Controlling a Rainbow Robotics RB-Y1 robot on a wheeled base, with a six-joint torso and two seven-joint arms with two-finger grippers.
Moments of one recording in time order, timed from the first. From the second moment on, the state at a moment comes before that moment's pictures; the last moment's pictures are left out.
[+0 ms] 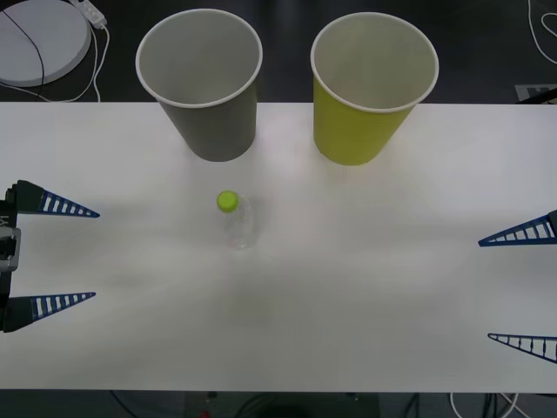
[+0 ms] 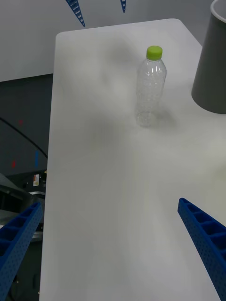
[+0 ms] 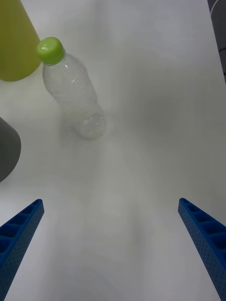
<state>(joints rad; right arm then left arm) 0.51 -1.21 -0.37 -2.06 0.94 -1.15 0.09 0.26 1.13 0.26 -2.01 -1.31 -1.13 -0.09</state>
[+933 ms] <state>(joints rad) 0.51 -1.21 -0.37 -2.06 0.94 -1.15 0.09 0.33 1.17 0.26 -1.98 -1.13 -1.02 -0.06</state>
